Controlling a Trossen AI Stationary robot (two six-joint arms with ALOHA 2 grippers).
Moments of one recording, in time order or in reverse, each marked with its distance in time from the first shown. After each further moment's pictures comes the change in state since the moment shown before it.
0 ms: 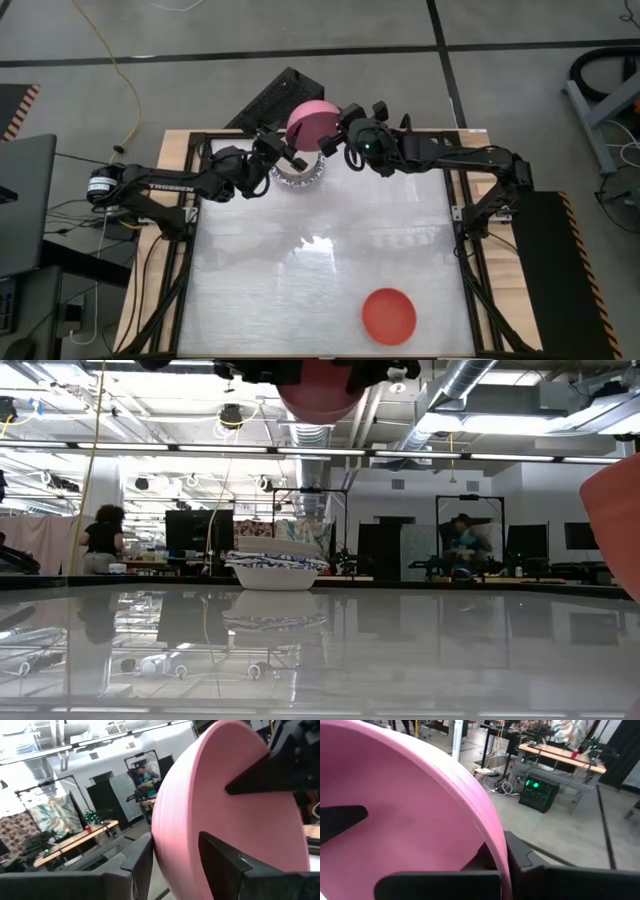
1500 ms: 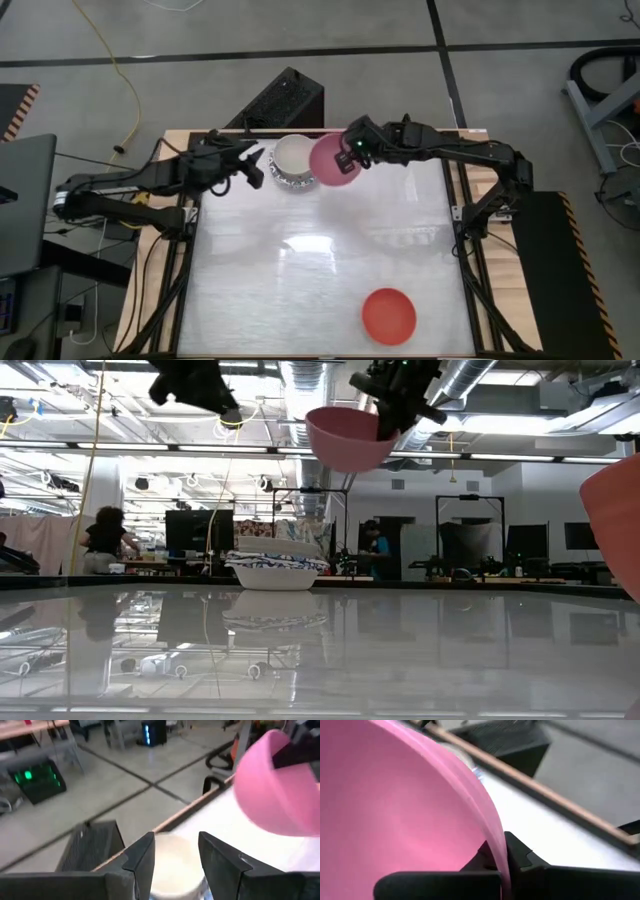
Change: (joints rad) left arm 0.014 -0.418 -0.003 -1.085 0.143 -0.804; right arm -0.101 -0.001 0.002 -0.606 -0.444 0.471
